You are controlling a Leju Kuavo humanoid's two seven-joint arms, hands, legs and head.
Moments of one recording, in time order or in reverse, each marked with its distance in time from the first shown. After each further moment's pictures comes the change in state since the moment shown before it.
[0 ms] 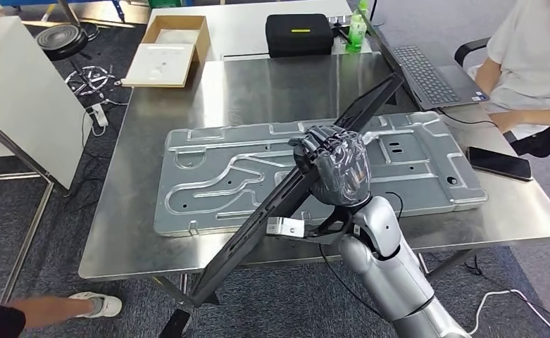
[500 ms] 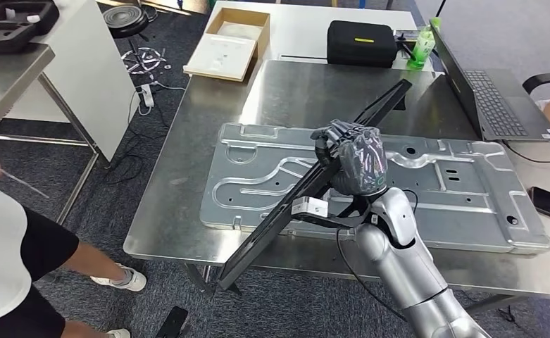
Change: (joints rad) left arm -0.005 0.000 0.000 0.000 -0.013 -0.003 -0.012; right arm -0.022 -0.049 -0.075 0.087 -0.117 0.029 -0.037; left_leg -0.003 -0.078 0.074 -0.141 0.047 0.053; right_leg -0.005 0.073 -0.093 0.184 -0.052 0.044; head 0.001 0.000
